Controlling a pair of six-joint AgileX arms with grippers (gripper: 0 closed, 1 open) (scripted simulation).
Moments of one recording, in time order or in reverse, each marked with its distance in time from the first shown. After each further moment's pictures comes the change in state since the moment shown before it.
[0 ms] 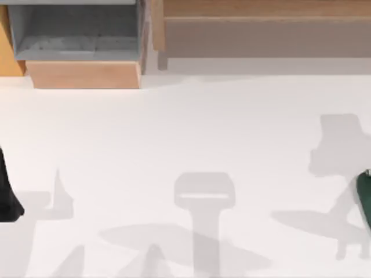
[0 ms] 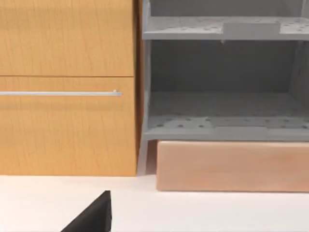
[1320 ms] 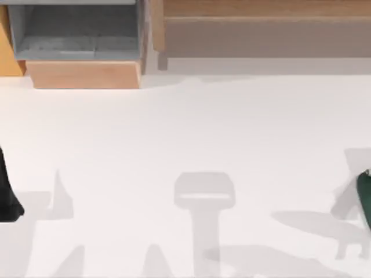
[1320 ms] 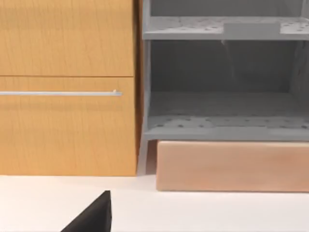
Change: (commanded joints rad) left arm 0.000 0.000 0.000 0.000 0.000 0.000; right arm -0.071 -0.347 -0.371 0.035 0.010 -0.079
